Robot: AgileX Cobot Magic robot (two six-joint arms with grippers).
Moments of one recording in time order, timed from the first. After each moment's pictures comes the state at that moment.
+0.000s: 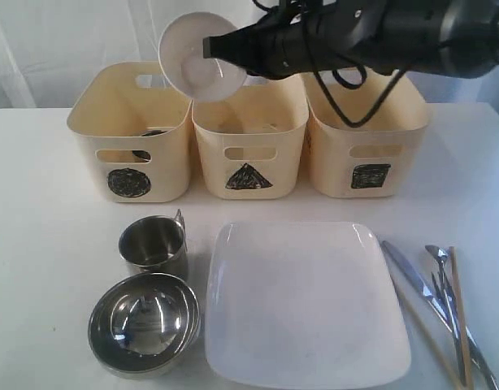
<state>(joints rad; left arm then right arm) 0.07 0.00 0.02 -0.21 0.40 0.10 0.49 1.88 -1.52 0.53 0.17 -0.31</state>
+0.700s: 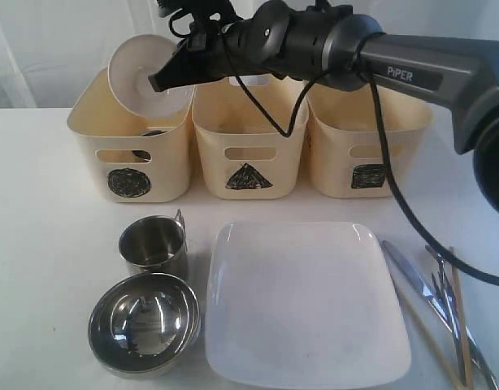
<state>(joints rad) 0.07 0.00 0.02 -0.21 0.40 0.10 0.57 2.17 -1.90 0.53 0.21 -0.72</state>
